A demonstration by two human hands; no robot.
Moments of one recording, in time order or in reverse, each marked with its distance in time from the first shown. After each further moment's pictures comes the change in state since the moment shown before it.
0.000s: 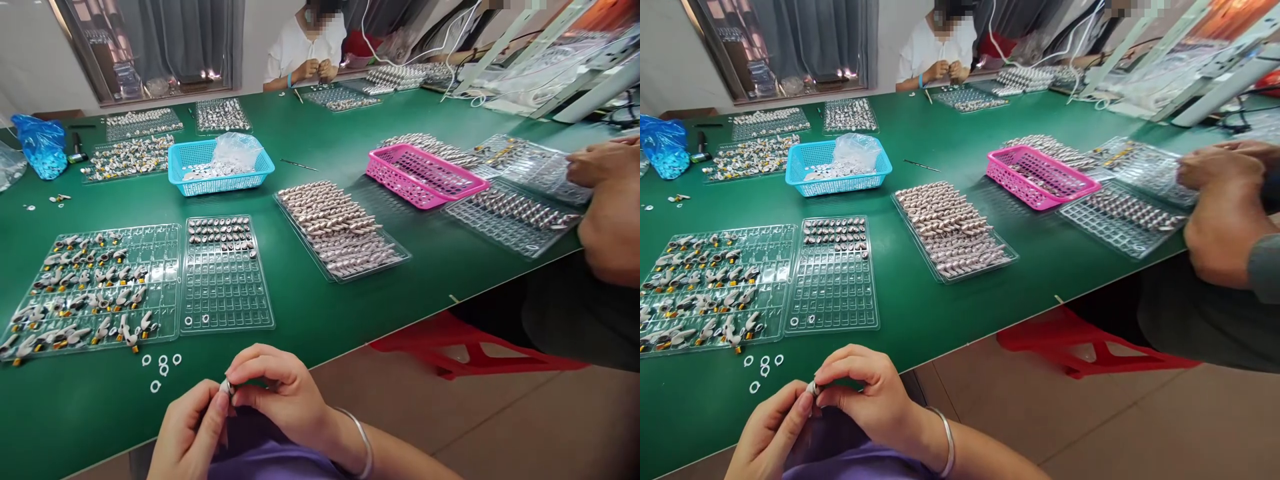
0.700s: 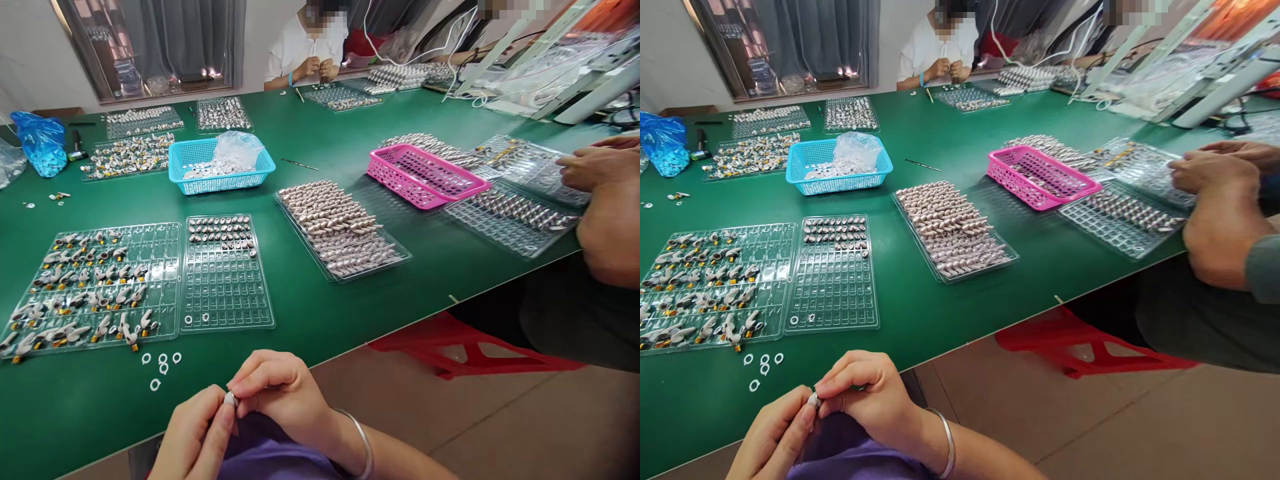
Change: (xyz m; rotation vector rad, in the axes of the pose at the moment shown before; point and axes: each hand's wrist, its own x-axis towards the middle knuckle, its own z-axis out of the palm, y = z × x) left_hand -0.004 0.000 0.001 0.110 -0.054 0.158; right_hand -0.005 0.003 0.003 0.327 -0.004 0.148
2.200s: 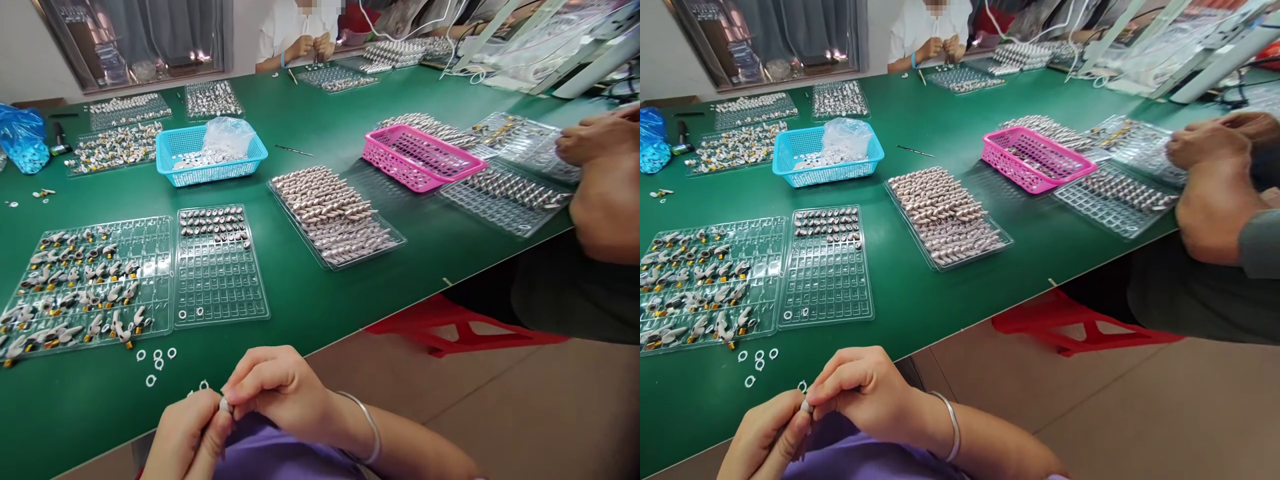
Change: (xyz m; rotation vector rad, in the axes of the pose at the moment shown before) left_hand 0.000 -0.005 -0.016 0.230 -0.195 0.163; right_hand 0.000 -0.018 -0.002 -0.216 -0.149 -0.059
